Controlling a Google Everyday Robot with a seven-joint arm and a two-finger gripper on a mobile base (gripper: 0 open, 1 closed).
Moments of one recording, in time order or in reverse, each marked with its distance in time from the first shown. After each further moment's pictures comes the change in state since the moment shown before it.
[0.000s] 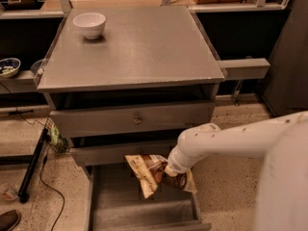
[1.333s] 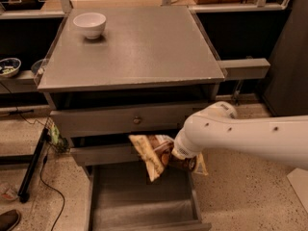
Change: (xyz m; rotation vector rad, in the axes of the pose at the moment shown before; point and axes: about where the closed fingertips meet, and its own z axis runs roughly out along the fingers) arm -0.024 -0.022 -0.110 0.185 -0.021 -0.036
